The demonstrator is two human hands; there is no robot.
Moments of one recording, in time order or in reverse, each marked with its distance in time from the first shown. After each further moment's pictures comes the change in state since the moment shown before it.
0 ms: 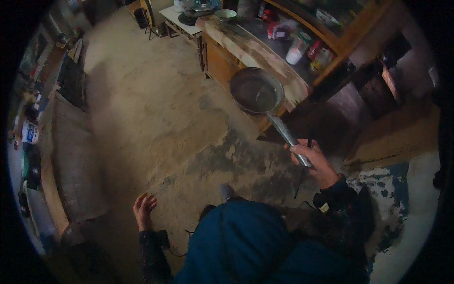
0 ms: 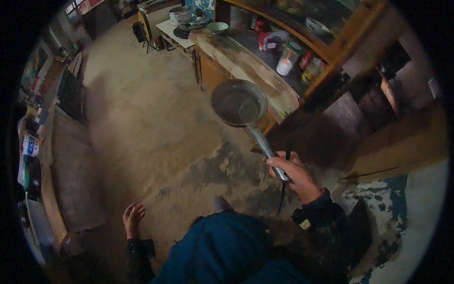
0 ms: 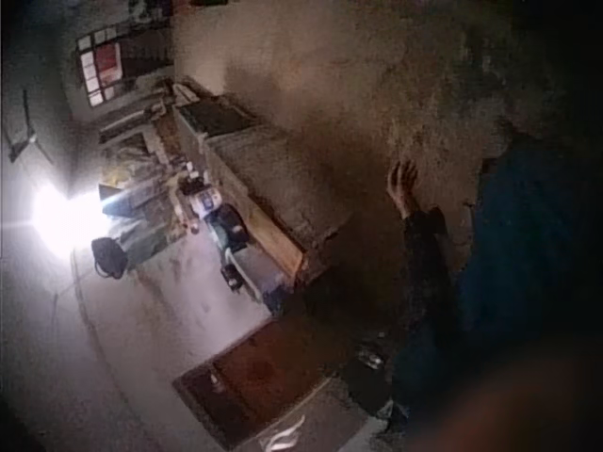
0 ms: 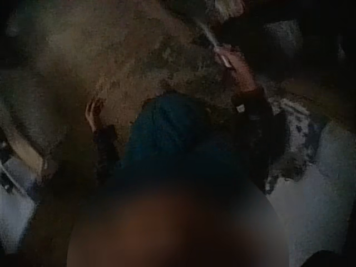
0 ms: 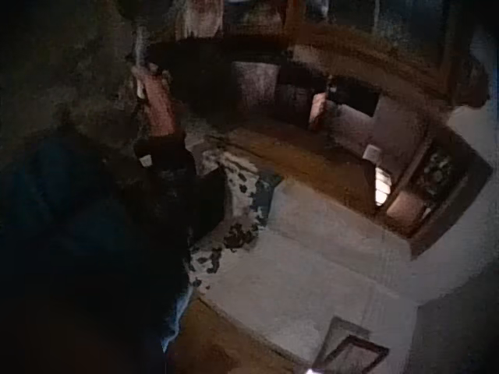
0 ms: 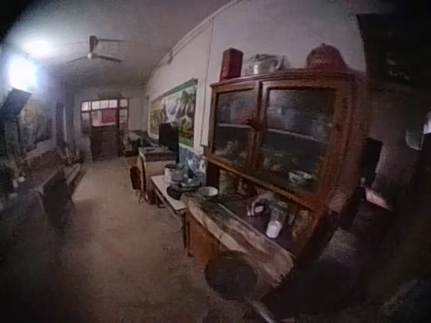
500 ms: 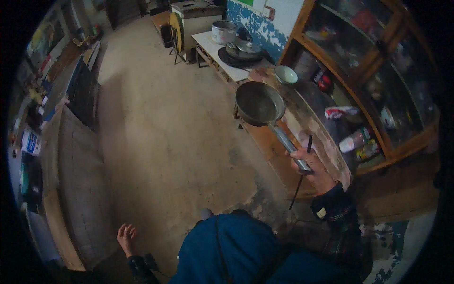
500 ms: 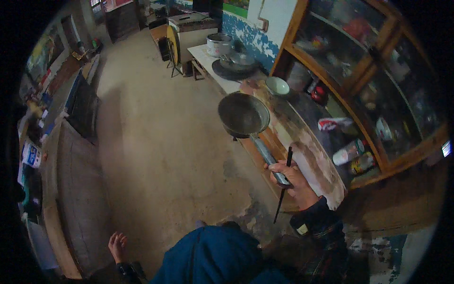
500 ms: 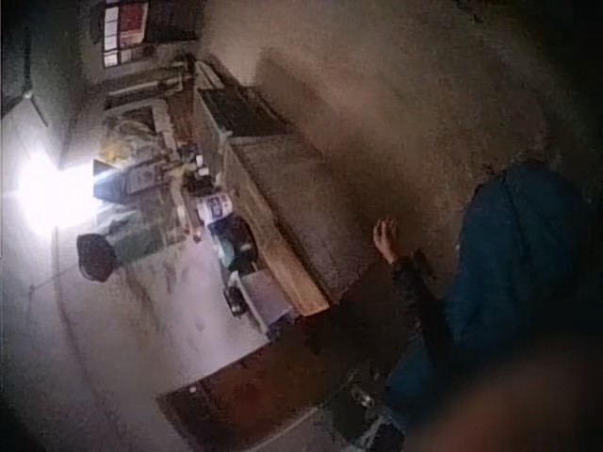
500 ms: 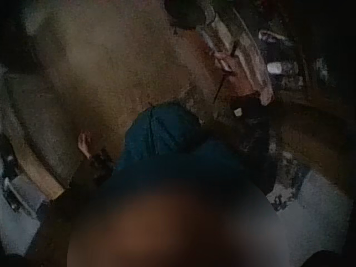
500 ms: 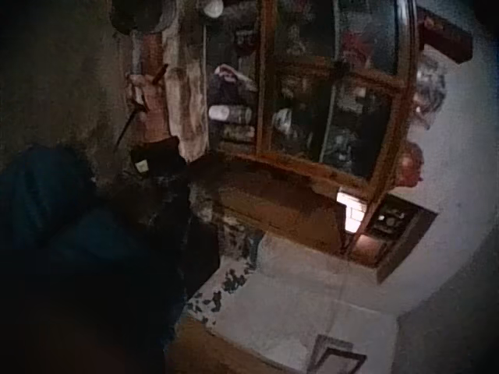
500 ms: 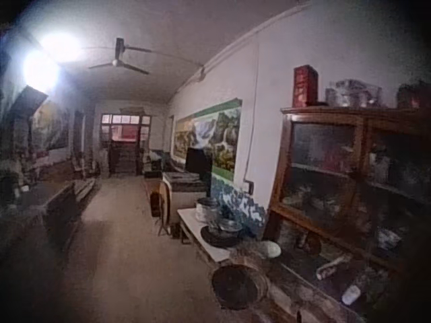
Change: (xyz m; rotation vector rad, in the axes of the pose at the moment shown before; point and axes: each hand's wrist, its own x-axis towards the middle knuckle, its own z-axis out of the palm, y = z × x) left_hand 0.313 0.144 -0.175 -0.077 0.395 0.063; right_hand 0.368 -0.199 0.221 0.012 -0.075 -0.009
